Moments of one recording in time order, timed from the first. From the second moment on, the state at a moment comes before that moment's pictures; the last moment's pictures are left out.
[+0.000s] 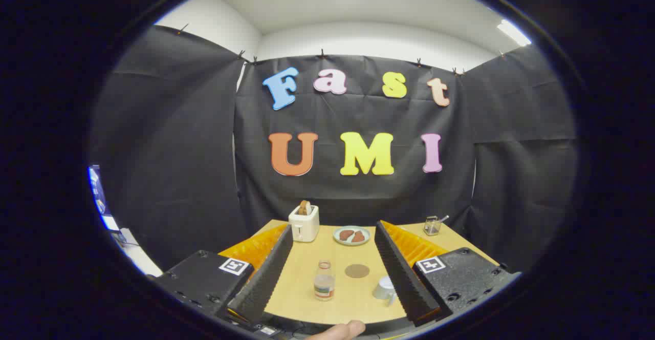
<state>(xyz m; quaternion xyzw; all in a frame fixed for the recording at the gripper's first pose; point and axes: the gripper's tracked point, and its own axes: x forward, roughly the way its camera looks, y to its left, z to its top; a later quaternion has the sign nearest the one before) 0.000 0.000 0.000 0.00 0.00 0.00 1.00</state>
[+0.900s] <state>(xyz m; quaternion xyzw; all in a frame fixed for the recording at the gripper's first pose) 0.005 0.020 -0.028 0.01 0.00 -0.02 1.00</state>
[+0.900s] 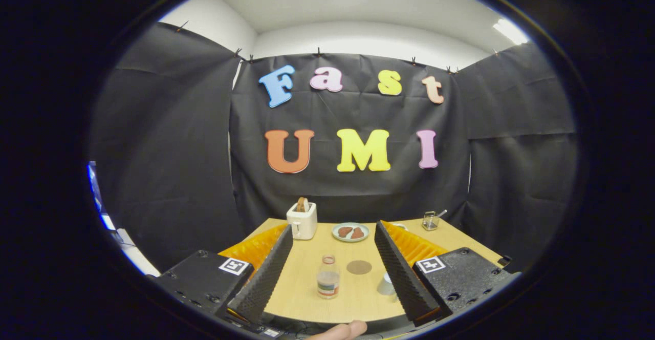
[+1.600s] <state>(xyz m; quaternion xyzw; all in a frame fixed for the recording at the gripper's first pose) 0.038 0.025 -0.111 0.02 0.02 -0.03 1.00</state>
